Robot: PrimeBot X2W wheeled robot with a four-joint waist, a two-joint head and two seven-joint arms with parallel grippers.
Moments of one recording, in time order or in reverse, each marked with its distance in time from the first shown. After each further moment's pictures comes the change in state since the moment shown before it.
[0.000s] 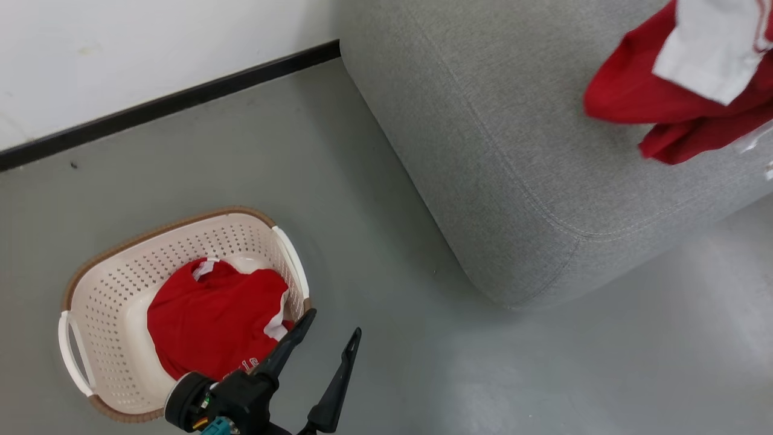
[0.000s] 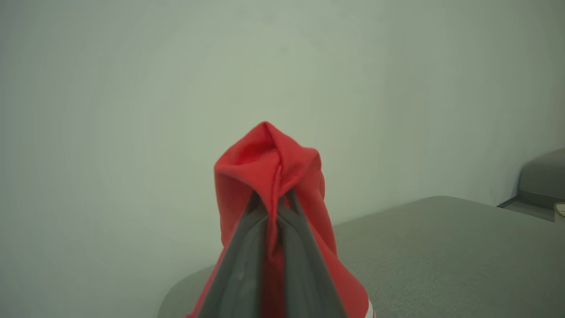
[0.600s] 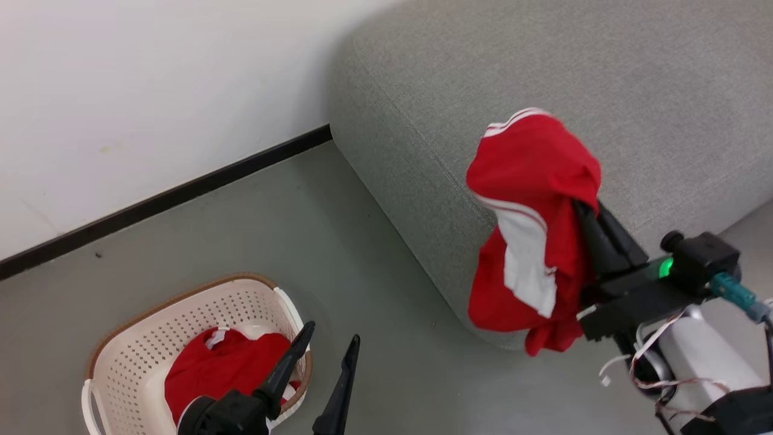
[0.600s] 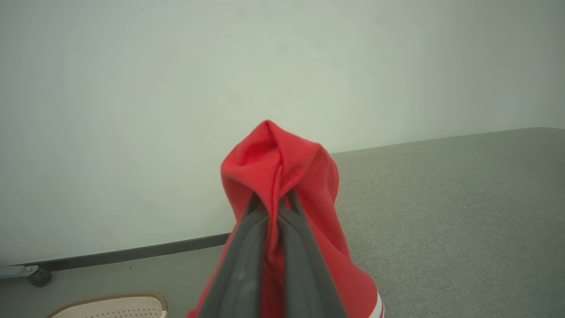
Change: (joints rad) left arm 0.042 -0.077 0.030 0.073 -0.039 0.010 -0.107; right arm 0.456 0.159 0.334 -0.198 -0.106 -0.019 0.000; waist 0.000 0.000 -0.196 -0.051
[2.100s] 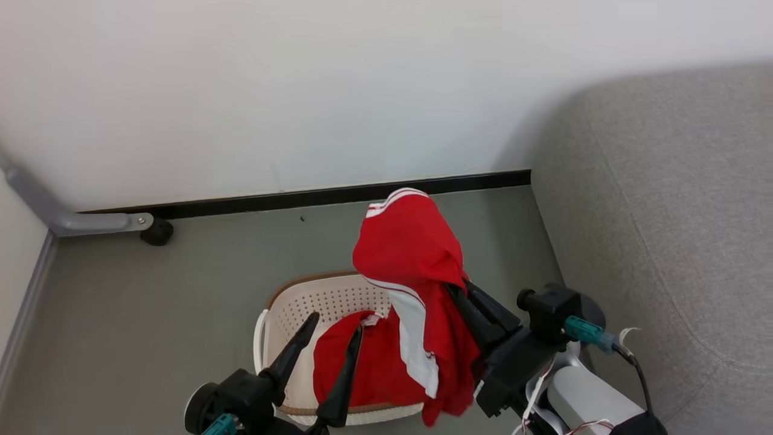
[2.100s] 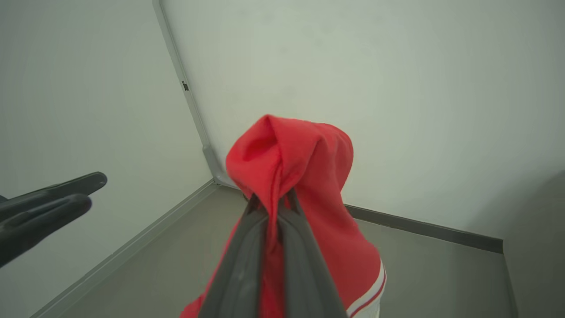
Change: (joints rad) left arm -0.064 -0.019 -0.001 0.086 -0.017 -0.030 0.017; right arm -0.087 0.118 0.329 0.210 0.065 0.019 0.000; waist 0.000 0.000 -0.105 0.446
